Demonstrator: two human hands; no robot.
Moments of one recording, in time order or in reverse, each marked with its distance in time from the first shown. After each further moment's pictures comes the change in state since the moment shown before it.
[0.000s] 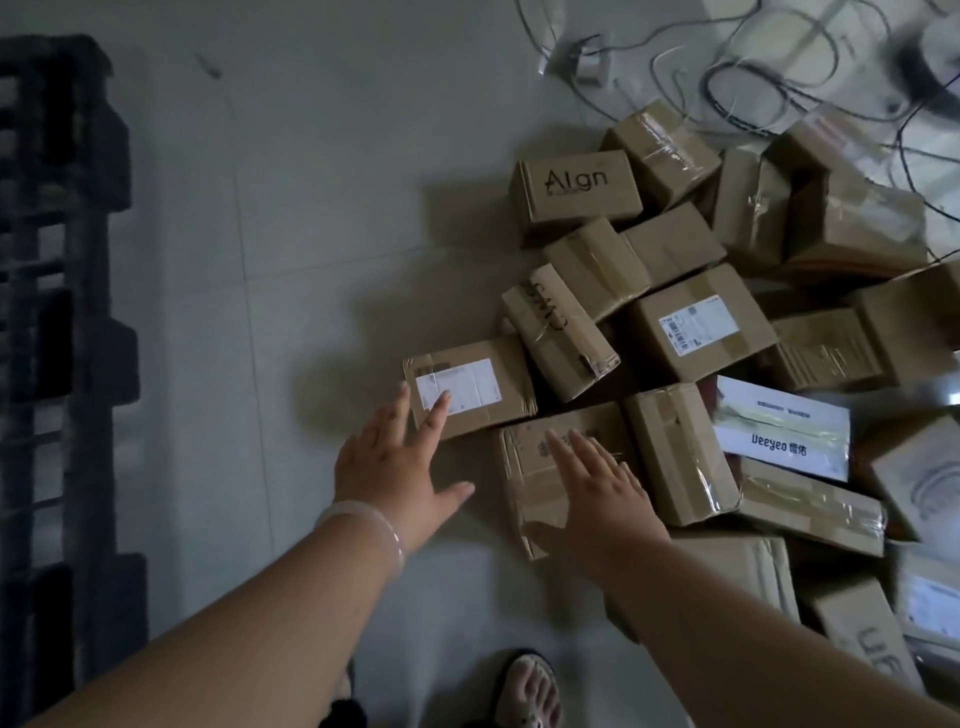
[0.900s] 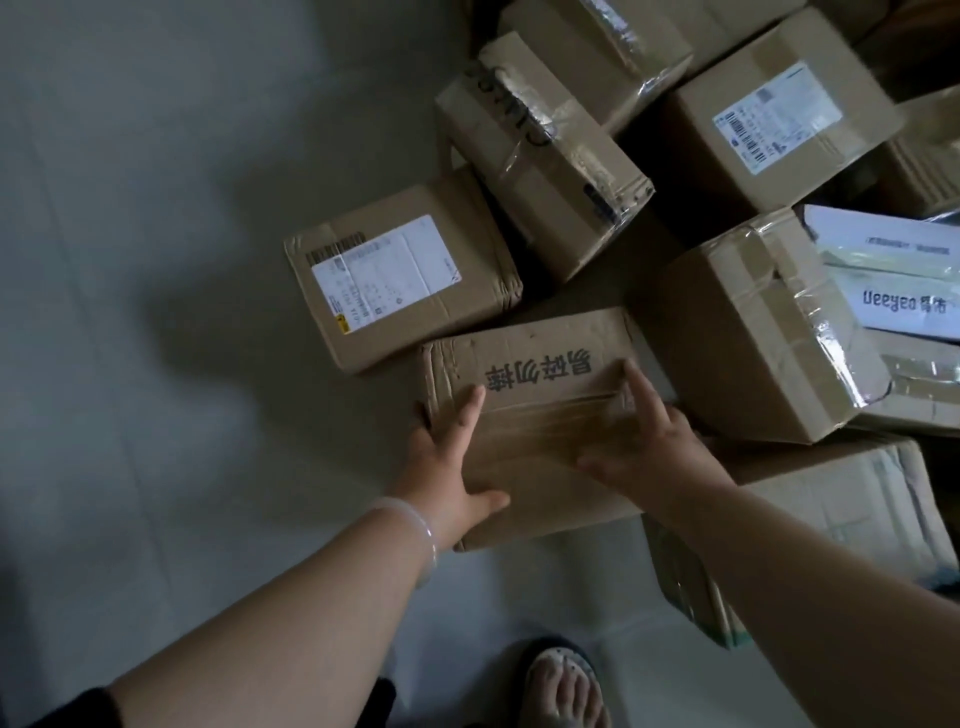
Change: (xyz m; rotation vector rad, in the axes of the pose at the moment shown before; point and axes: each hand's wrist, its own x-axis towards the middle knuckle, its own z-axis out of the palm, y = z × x) left_hand 0.088 0.016 0.241 -0.415 -0.334 -0.011; right_hand 0.108 0.151 0.169 0.406 0.016 0.407
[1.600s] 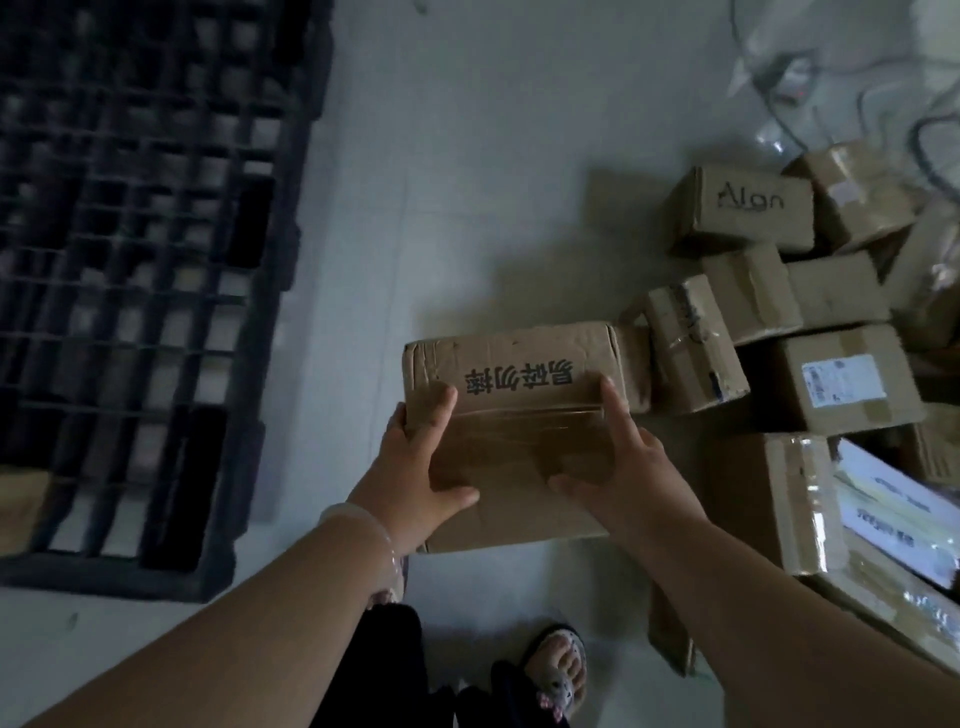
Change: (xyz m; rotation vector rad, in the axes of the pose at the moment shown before) left_hand -0.274 -0.031 -0.186 -0.310 0.328 -0.115; right_hand -0.217 -0.239 -0.058 -0.228 -0.076 -0.461
